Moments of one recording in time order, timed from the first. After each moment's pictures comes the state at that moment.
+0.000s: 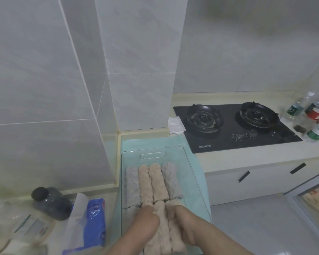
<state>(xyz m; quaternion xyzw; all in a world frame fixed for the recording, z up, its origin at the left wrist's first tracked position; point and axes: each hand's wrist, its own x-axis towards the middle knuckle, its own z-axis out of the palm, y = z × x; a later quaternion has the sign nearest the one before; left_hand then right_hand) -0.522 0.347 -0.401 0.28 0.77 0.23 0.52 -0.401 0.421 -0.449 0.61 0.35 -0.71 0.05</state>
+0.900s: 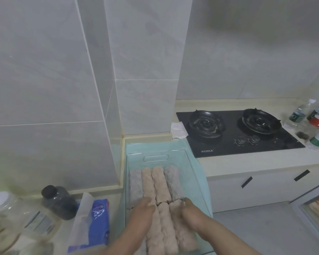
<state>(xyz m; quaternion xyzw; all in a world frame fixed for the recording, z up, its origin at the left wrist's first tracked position) -0.530 0.338 -0.380 0.19 0.74 0.39 0.51 -0.387 0.422 -0.388 0.58 0.57 -0.58 0.00</state>
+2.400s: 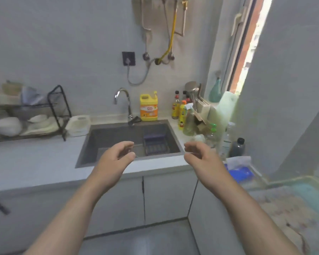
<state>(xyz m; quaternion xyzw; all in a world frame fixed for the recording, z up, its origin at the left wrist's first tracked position) -0.206 -0.041 -0.214 -0.13 0.82 0.53 -0.17 -0.290 0.183 -0.204 -0.17 0.81 -0.56 0.05</state>
